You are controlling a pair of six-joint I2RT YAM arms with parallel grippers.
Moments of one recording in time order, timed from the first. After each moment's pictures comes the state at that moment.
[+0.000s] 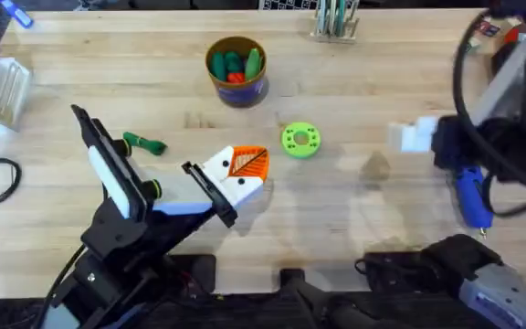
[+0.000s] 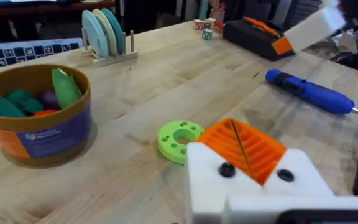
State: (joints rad) left arm -0.66 0.02 0.01 -0.07 0.21 -0.10; right arm 0.33 0.72 0.82 -0.98 0.32 0.20
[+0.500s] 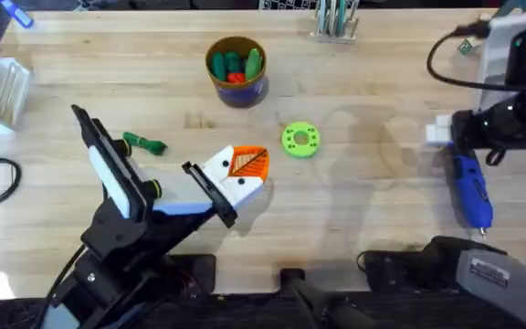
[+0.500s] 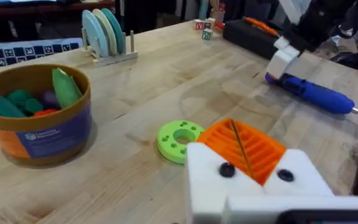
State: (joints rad) left arm -0.66 0.02 0.01 -0.07 0.21 -0.10; right arm -0.22 1.19 0.81 -0.85 0.32 -0.16
